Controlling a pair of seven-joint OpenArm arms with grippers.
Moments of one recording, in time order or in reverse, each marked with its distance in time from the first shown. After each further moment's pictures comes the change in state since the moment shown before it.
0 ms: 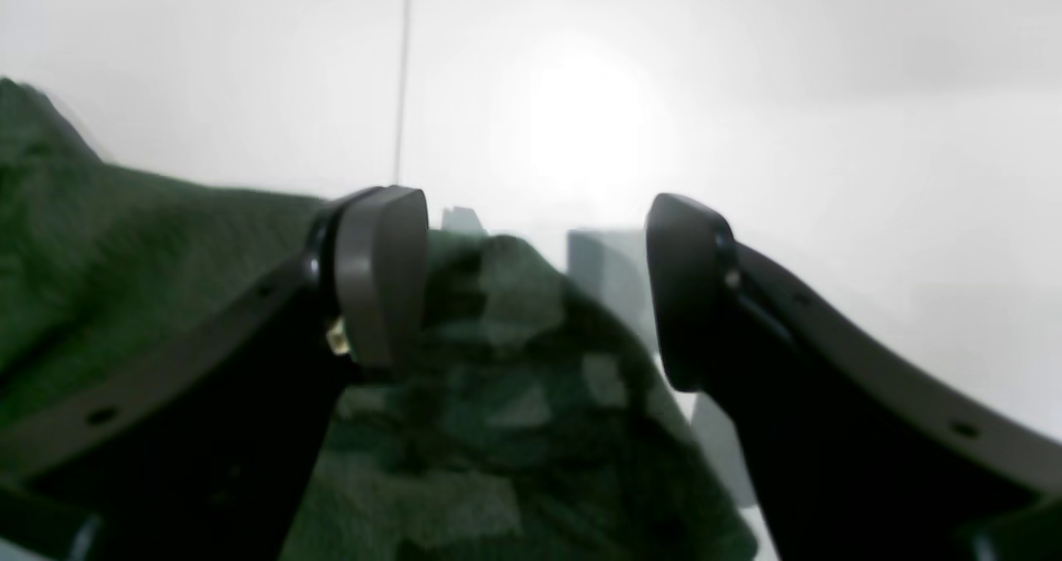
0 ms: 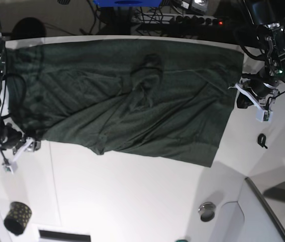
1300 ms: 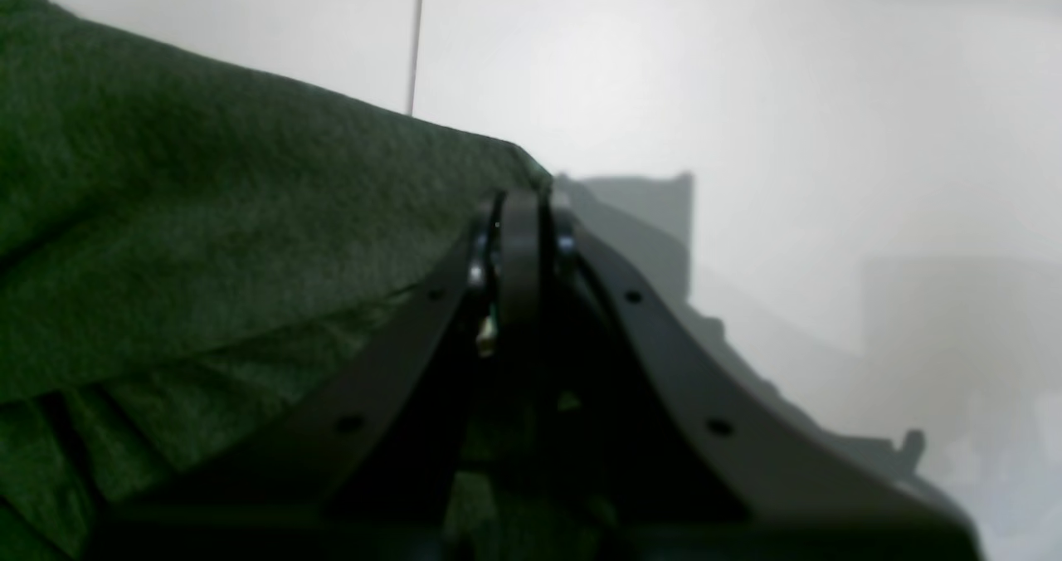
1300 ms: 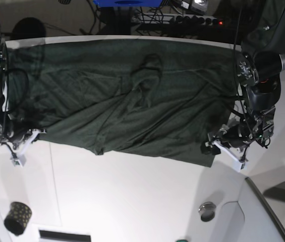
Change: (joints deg) left arm -37.8 0.4 4.7 -51.5 7.6 0.2 -8.5; right arm 0.0 -0.1 -6.0 -2.8 0.4 0.4 0.3
